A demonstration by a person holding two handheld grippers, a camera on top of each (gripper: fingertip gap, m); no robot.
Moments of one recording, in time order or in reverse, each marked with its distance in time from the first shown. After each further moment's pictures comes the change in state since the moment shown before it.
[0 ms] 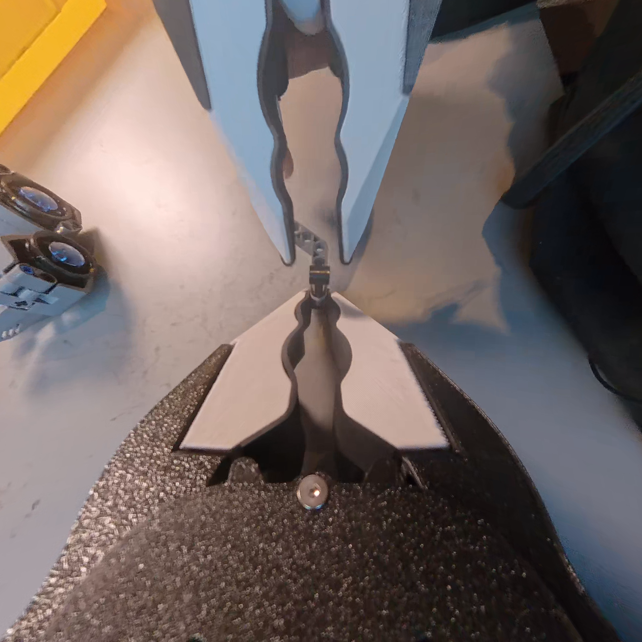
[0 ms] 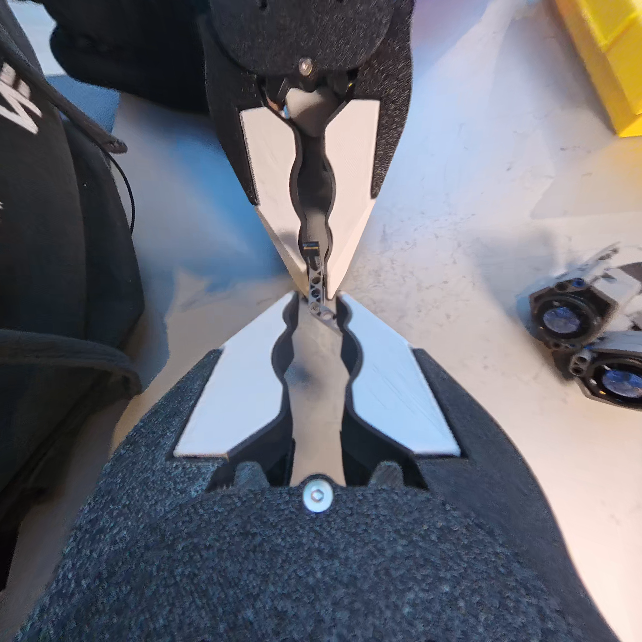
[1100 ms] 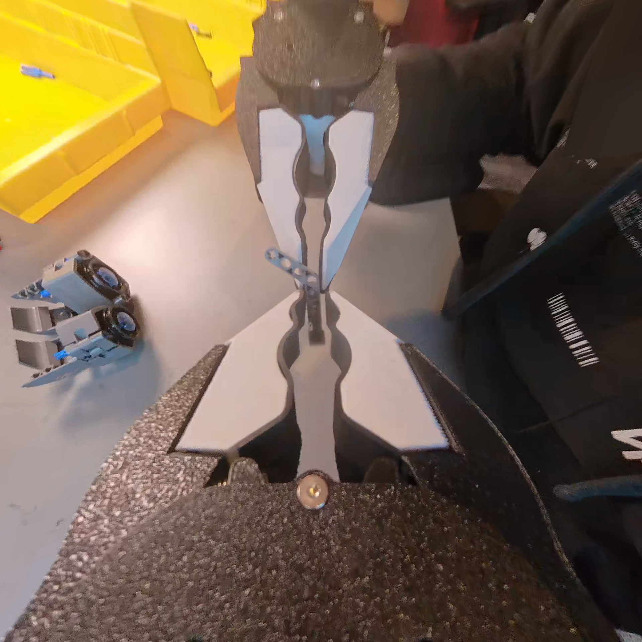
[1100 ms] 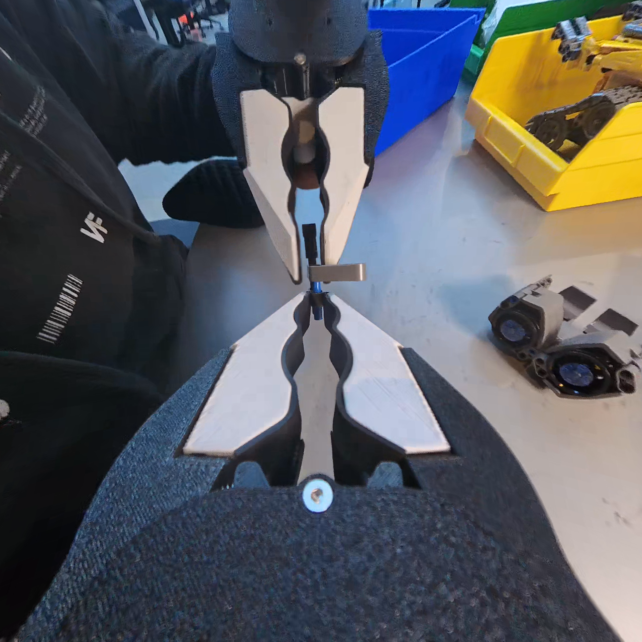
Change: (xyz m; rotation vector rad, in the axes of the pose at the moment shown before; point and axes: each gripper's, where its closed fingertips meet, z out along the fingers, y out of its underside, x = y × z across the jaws) left arm -0.006 -0.080 -0.043 0.138 0.076 -0.184; right arm 0.005 -0.032 -0.054 0.329 -0.072 0.100
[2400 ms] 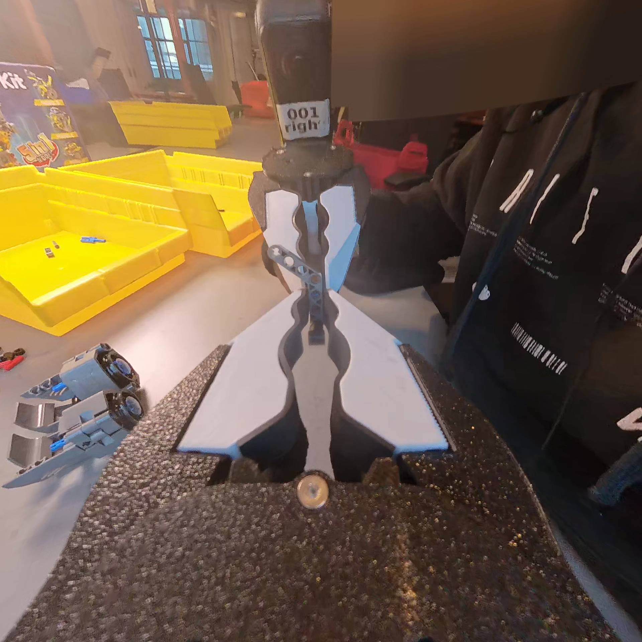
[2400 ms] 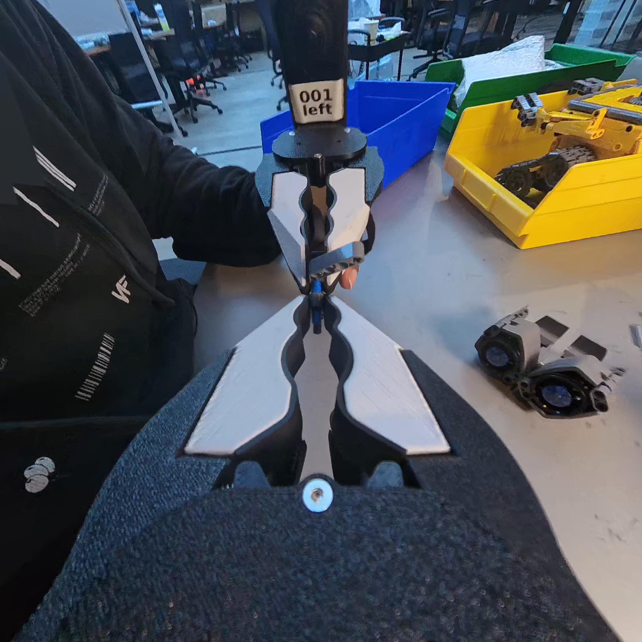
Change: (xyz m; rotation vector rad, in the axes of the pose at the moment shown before) left arm -0.002 -0.031 -0.011 0.461 0.072 0.083; right arm 0.000 -0.027 -0.010 0.118 0.019 0.010
